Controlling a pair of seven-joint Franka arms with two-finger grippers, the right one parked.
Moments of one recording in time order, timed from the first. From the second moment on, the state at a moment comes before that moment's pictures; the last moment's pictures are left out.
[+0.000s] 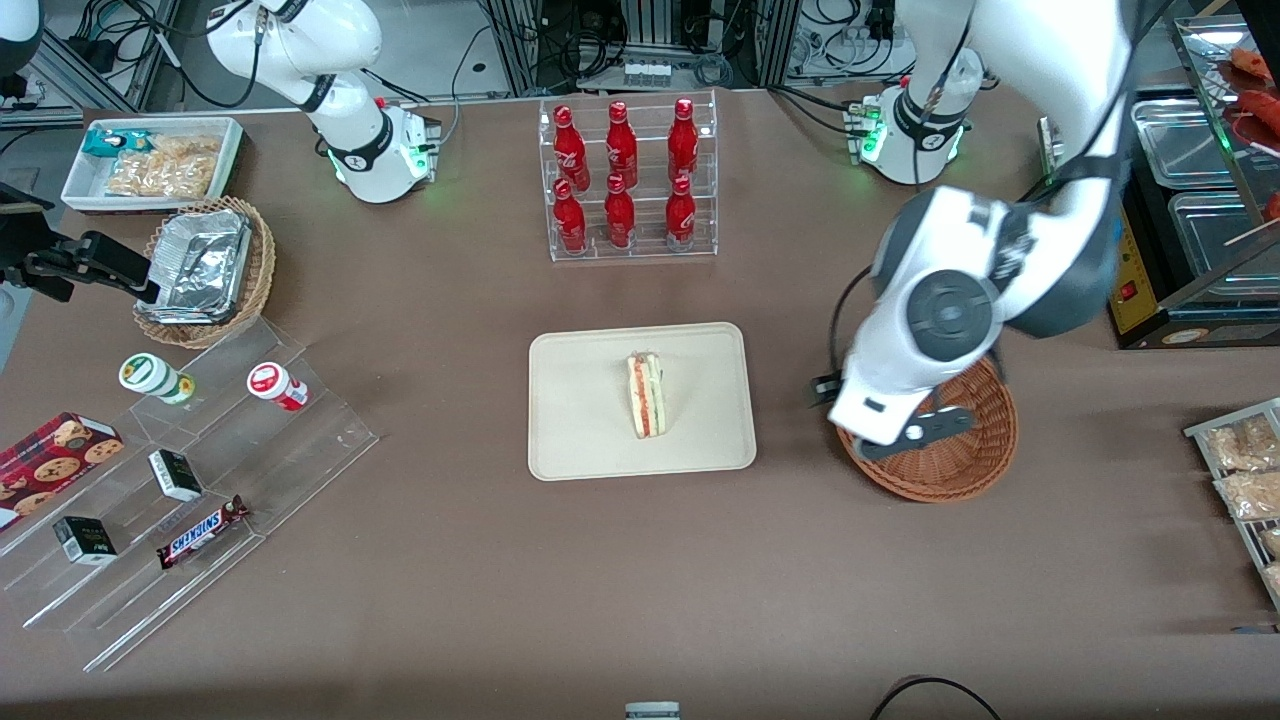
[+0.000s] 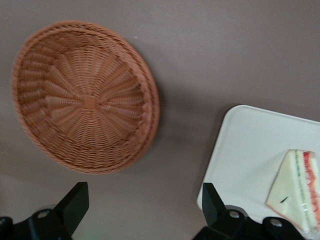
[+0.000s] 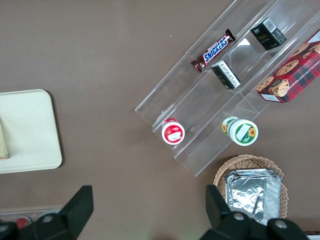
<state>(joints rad) -0.38 0.37 0.00 -1.51 0.00 1.68 -0.62</state>
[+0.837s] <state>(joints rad) -0.06 0.05 -0.06 -1.56 0.02 1.44 -0.04</state>
